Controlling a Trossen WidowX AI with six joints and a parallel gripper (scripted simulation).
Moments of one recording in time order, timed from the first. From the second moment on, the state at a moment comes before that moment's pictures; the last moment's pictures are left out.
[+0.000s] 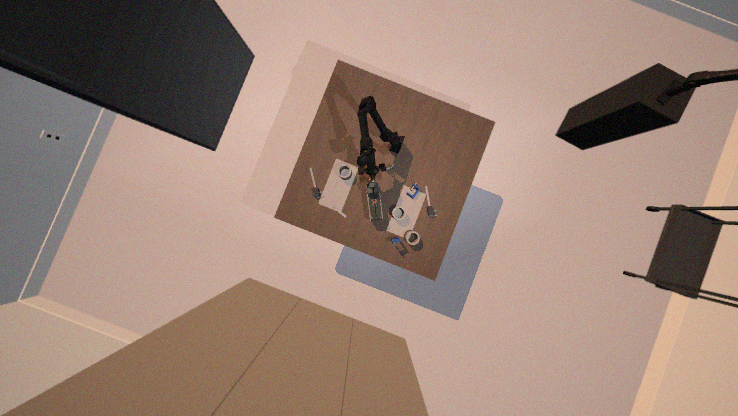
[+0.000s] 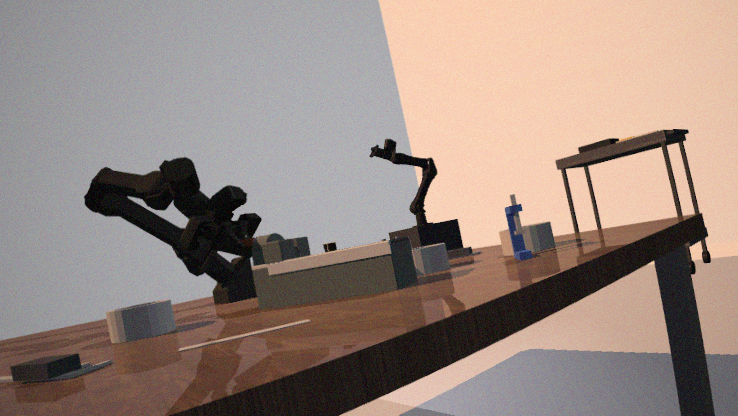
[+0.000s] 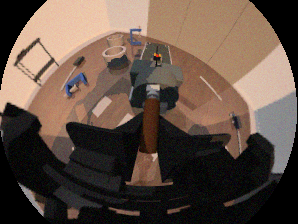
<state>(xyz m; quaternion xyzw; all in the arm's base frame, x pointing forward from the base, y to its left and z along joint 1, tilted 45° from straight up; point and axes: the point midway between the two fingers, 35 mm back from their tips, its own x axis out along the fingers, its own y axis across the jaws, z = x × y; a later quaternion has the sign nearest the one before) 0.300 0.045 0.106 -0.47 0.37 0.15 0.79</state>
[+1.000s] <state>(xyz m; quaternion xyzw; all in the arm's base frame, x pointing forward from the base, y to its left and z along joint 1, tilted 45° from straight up) 0.307 0.038 0.112 -0.47 0.37 0.15 0.79</state>
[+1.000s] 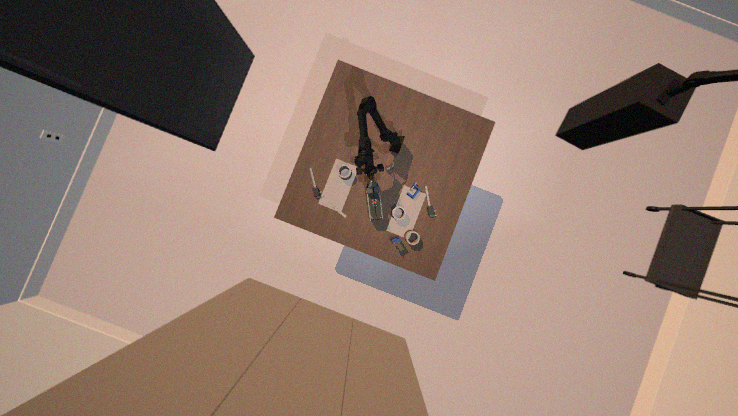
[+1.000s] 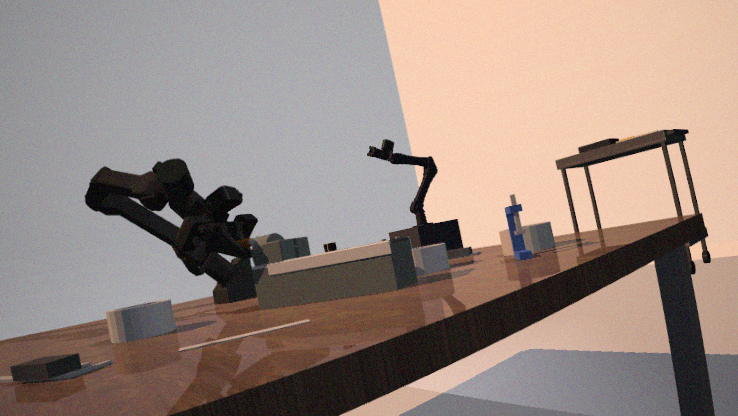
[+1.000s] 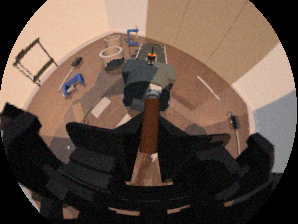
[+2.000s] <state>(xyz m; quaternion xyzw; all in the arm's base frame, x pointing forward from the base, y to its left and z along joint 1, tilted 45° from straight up) 0.325 0.004 0.104 -0.47 0.37 0.14 0.79</state>
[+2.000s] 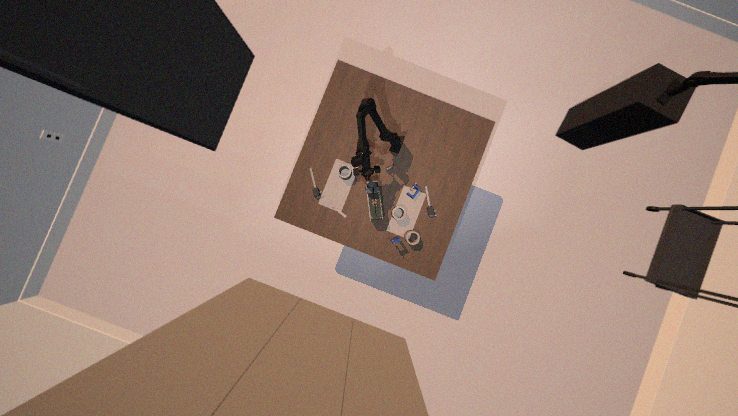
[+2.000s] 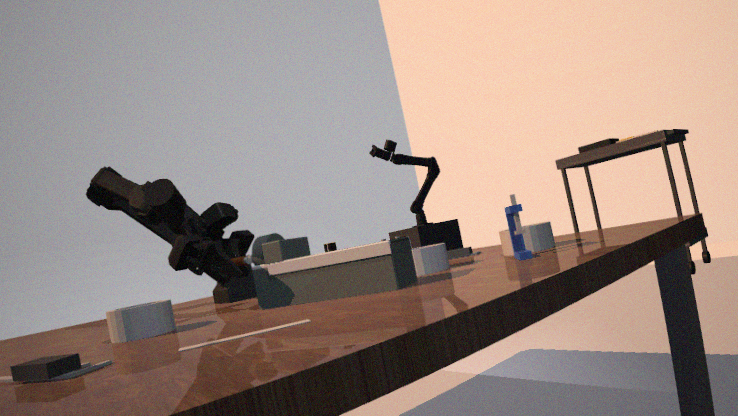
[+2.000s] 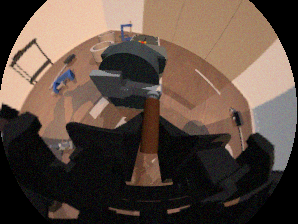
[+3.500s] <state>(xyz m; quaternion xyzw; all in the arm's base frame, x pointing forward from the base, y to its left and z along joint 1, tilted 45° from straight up) 0.319 -0.005 0.073 -0.47 0.36 0.13 0.79</state>
